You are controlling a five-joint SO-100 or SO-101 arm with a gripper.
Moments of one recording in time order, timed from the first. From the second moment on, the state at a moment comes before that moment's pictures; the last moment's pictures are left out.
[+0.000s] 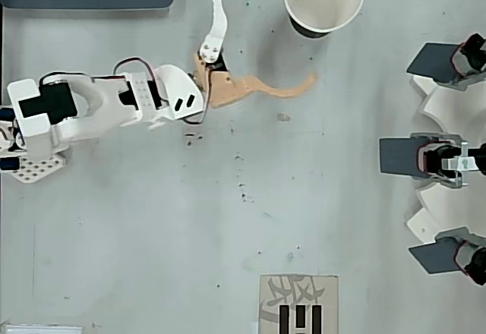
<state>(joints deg) -23.5 67.9 129.9 -71.3 -88.2</state>
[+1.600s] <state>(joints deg) -29.2 47.3 93.3 -54.1 -88.2</state>
